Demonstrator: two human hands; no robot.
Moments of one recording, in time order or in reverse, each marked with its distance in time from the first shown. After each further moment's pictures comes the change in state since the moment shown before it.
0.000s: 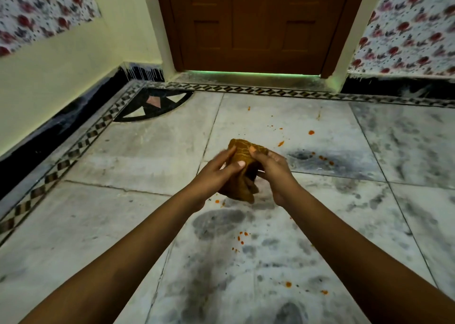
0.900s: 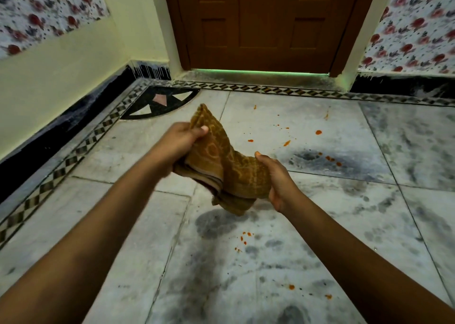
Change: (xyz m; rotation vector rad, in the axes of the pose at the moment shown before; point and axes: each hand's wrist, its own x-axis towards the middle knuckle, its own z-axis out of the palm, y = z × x) left_hand -0.017 0.066 -0.054 0.039 0.256 -0.201; right_hand 0.006 0.017 0.000 0.090 0.019 0.216
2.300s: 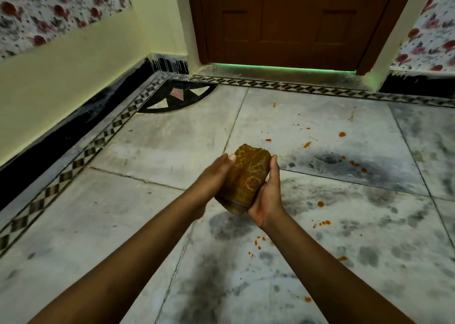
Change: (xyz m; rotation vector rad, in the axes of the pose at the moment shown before) left_hand 0.013 -0.077 0.037 -0.124 -0.074 -0.065; right_hand 0.014 0.051 0.045 0.471 -0.264 0.082
